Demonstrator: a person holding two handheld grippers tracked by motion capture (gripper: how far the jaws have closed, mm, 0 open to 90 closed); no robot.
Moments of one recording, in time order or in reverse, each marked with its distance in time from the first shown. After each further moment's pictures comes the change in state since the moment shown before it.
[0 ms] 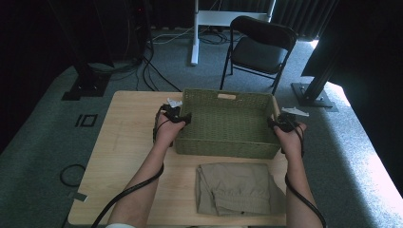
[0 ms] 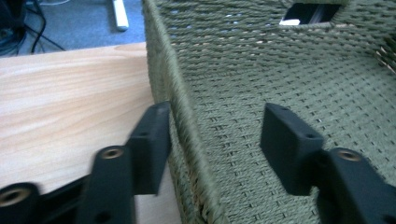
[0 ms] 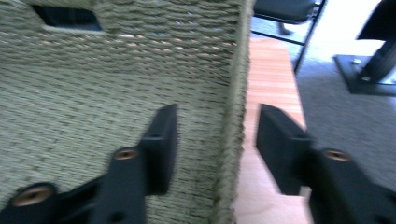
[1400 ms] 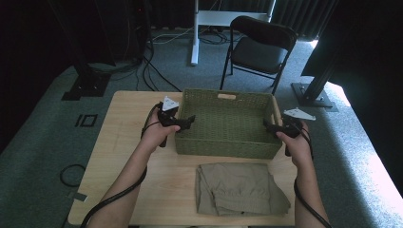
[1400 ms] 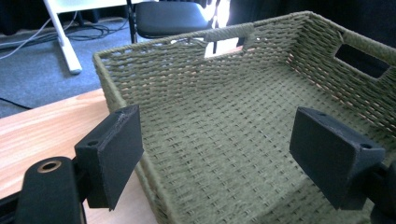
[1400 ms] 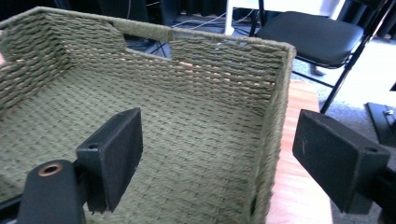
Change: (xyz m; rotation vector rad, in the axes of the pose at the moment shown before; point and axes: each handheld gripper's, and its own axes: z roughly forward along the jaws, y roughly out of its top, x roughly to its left) left arm -0.006 0.005 -0.058 -0.122 -0.192 0.145; right arm 0.014 0.004 -0.046 -0.105 0.136 -0.127
